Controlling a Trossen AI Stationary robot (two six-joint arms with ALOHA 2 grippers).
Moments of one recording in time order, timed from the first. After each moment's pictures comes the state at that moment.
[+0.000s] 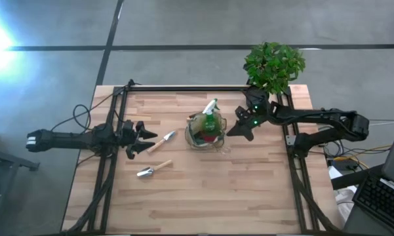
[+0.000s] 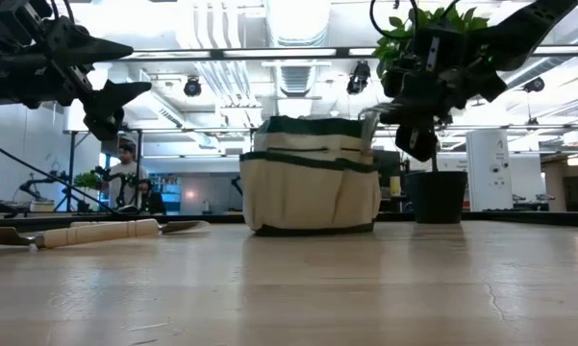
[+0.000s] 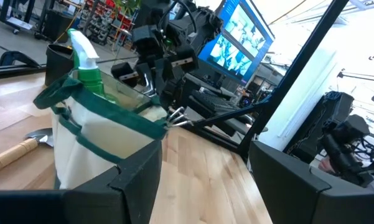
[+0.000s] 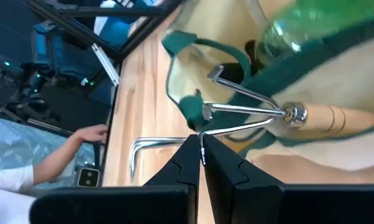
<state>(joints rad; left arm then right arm) 0.04 0.33 0.01 0.35 0.06 -0.50 -0.46 1.25 0.58 0.08 -0.75 0.44</state>
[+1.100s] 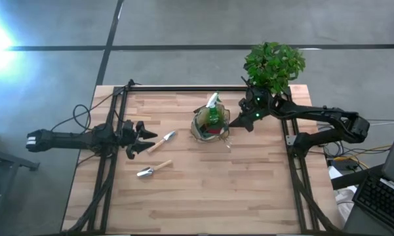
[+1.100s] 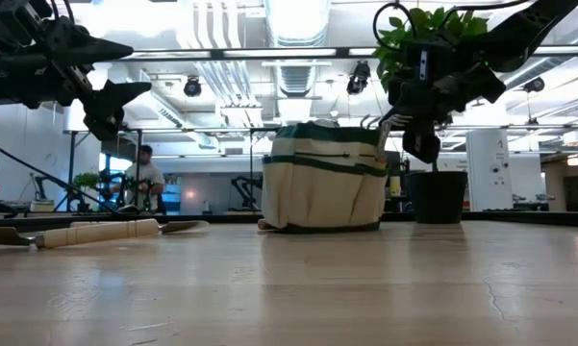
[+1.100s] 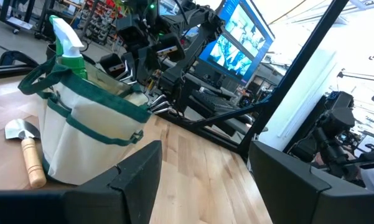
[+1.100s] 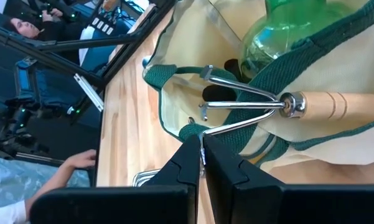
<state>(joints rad) 0.04 0.33 0.01 0.35 0.06 -0.50 -0.60 1.24 0.60 0.01 -0.77 0.45</state>
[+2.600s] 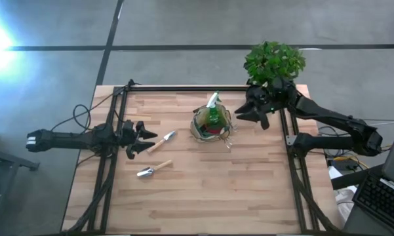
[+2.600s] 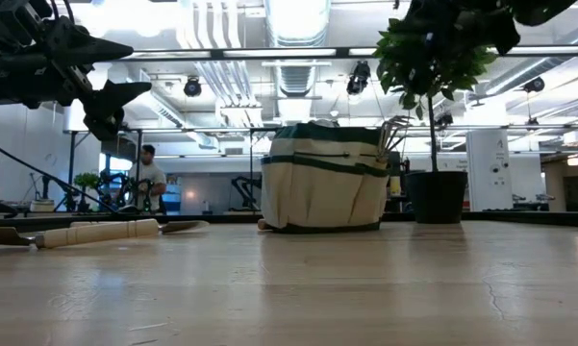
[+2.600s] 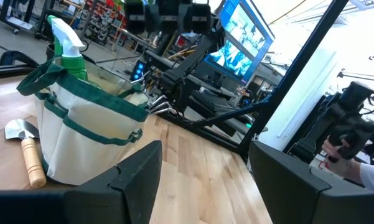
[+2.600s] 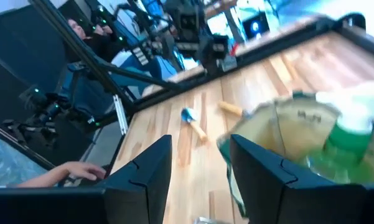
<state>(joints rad) 0.04 0.33 0.01 0.35 0.06 -0.50 -0.60 0.98 0.73 -0.05 -0.80 0.30</state>
